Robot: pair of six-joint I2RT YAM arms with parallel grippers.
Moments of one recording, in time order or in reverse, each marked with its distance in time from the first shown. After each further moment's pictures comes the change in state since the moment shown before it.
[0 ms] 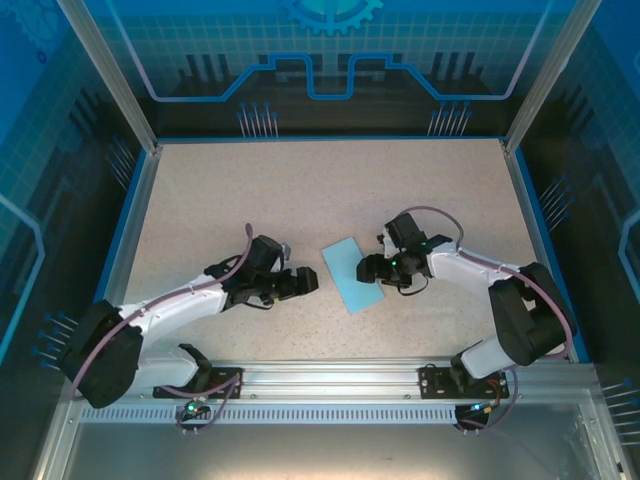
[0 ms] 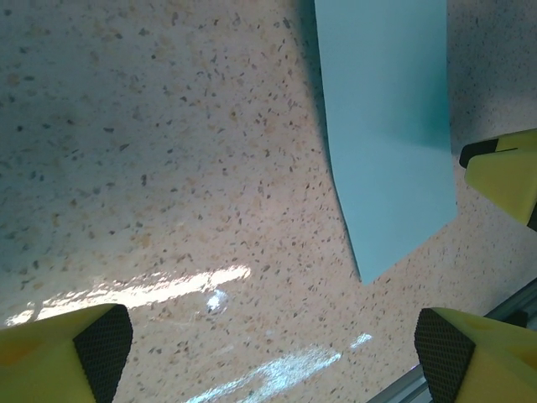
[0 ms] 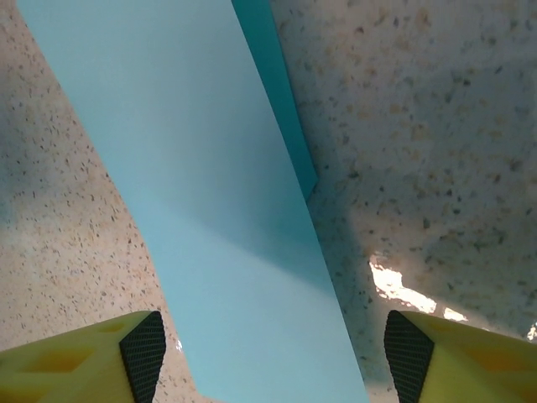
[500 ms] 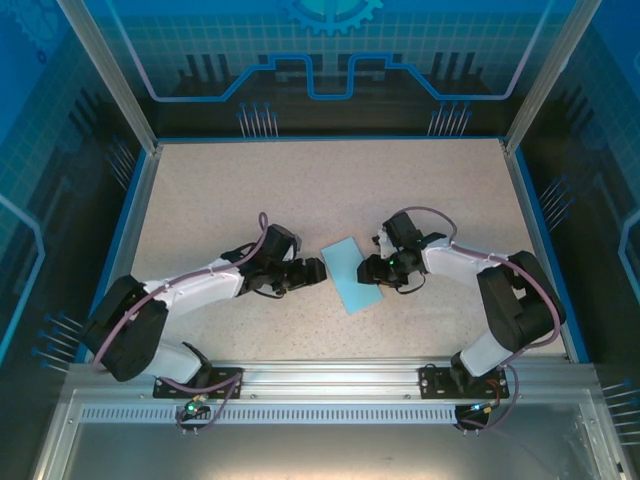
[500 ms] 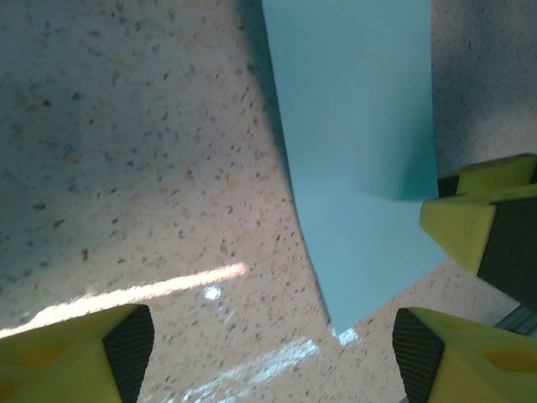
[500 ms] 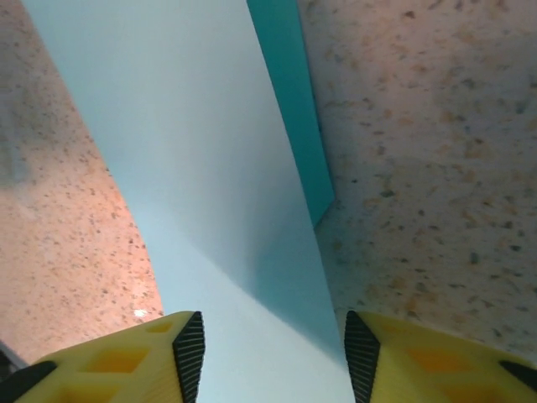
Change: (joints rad) left arm 0.000 0.174 0.124 0.030 0.014 0.000; right arm -0.010 0.075 0.000 0.045 -0.087 -0.033
